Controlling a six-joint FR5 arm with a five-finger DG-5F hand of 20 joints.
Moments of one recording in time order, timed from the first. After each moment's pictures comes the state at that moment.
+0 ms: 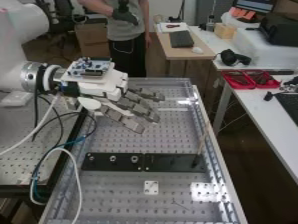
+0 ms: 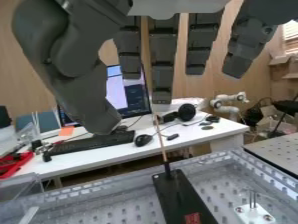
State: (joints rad) arm 1.46 -1.71 -2.02 -2.62 -1.52 -0.62
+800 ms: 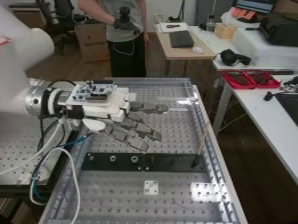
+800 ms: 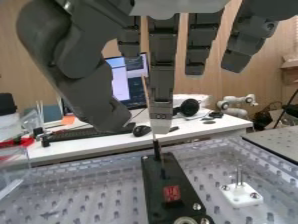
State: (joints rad) arm 1.38 -1.83 -2.05 -2.46 -1.64 -0.67
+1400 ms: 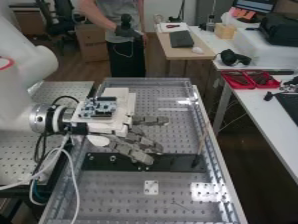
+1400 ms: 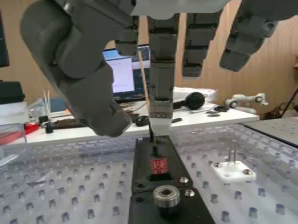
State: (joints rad) arm 1.32 -1.93 -2.04 -2.37 -1.75 -0.70
